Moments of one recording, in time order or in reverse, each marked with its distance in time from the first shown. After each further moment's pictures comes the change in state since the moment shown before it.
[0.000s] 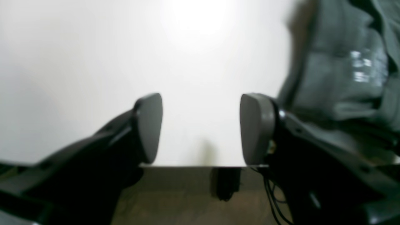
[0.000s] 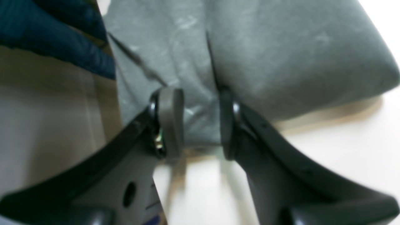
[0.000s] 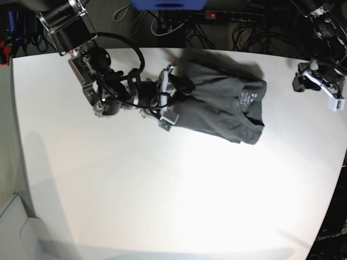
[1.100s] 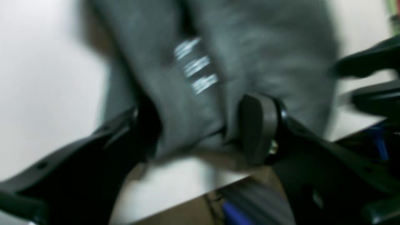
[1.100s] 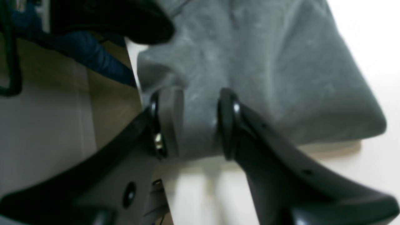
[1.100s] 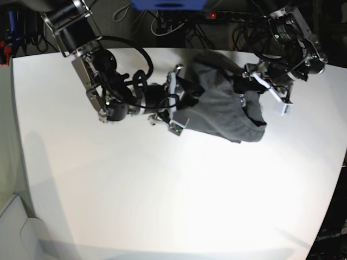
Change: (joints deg) left arm -2.3 14.2 11.1 0.9 -1.8 0.0 3.3; right arm 1.0 -2.1 0.0 5.2 0.5 0.0 -4.2
